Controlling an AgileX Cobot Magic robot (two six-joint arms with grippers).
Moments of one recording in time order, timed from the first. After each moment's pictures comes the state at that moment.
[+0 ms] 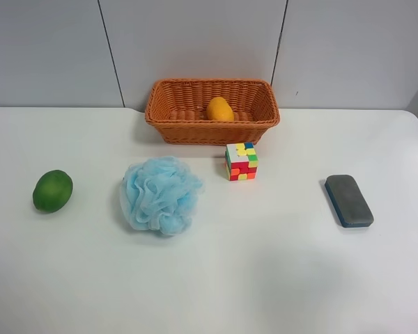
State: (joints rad) left arm 0.07 -0.01 -0.52 -0.09 1.07 0.17; right arm 0.21 0.27 -0.57 0.01 1.15 -0.05
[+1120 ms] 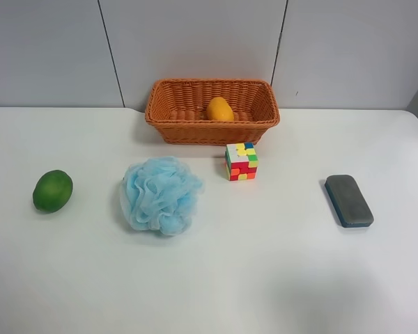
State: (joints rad) left arm 0.07 -0.01 -0.52 -0.09 1.07 0.17; right arm 0.00 0.00 -0.48 0.01 1.07 -0.04
